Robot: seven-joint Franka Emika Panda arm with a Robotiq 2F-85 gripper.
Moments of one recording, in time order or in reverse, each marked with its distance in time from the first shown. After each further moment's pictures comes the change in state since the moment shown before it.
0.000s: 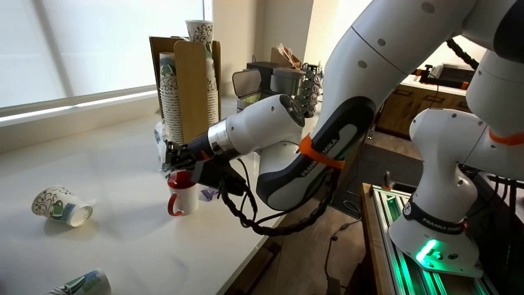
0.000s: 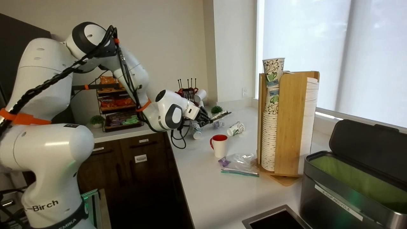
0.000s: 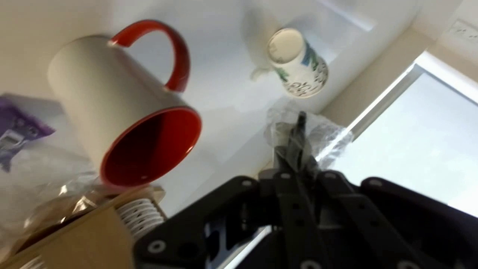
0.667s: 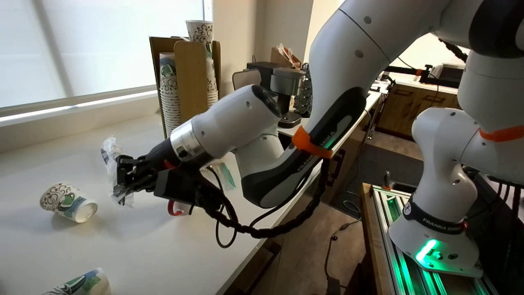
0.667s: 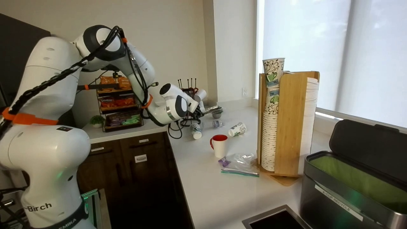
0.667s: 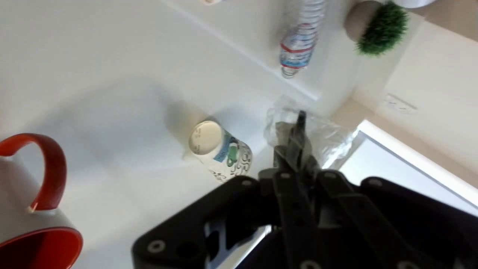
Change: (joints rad) arm -0.225 -0.016 0.248 0.207 -0.396 -0.088 0.263
